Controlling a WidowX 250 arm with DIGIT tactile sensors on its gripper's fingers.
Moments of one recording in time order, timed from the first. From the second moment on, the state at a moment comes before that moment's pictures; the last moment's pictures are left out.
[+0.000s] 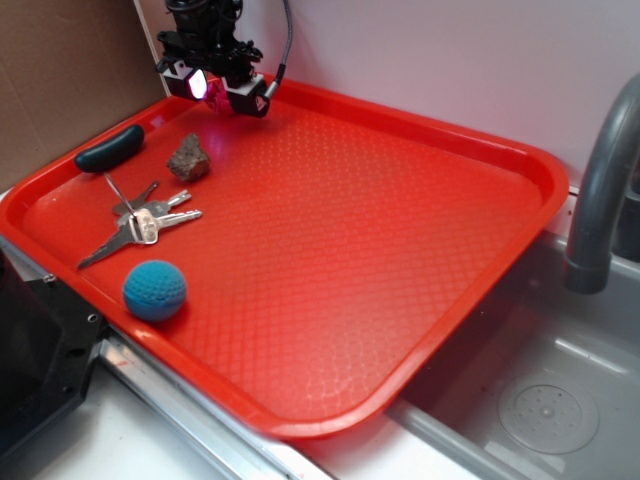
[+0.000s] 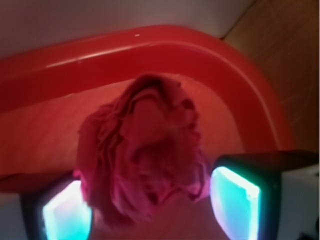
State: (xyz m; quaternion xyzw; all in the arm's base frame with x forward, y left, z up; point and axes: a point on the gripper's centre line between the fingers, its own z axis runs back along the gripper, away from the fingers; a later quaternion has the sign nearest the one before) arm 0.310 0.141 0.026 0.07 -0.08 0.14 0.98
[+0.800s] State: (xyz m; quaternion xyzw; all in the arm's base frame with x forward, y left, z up) arm 0.320 0.120 0.020 0.07 -0.08 0.11 0.99
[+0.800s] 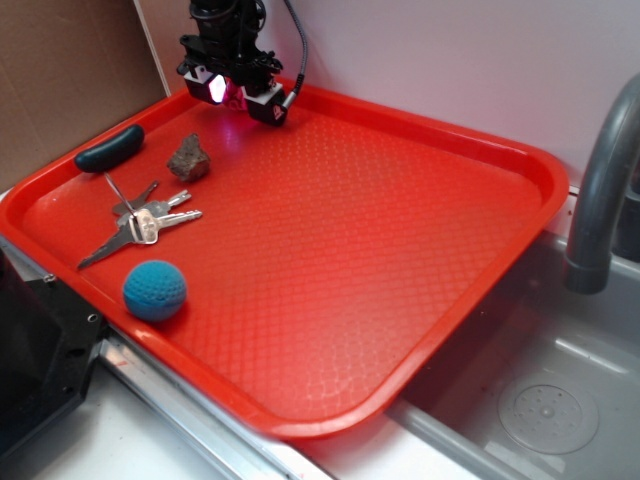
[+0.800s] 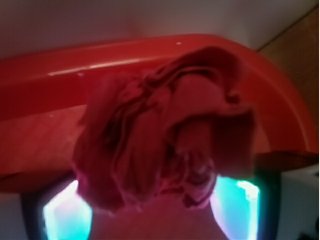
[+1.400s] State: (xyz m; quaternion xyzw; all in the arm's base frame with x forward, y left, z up) arm 0.319 0.111 0.018 0.05 -0.08 0.12 0.99
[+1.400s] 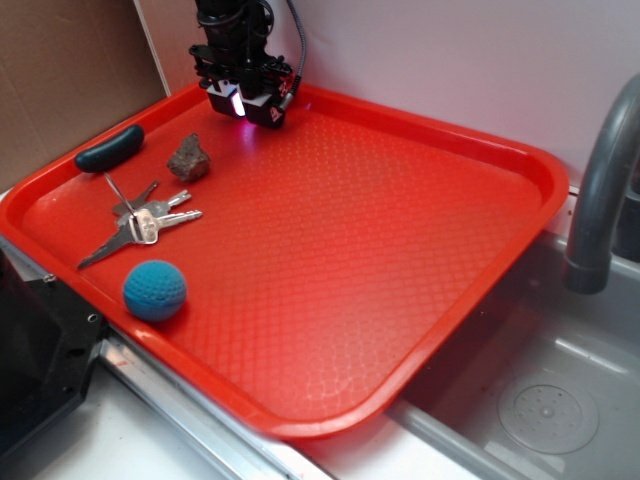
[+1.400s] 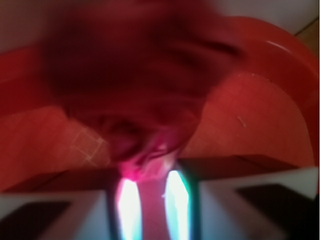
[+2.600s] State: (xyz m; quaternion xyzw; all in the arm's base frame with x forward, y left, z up) arm 0.304 0.115 0.047 0.03 -0.09 0.14 0.99
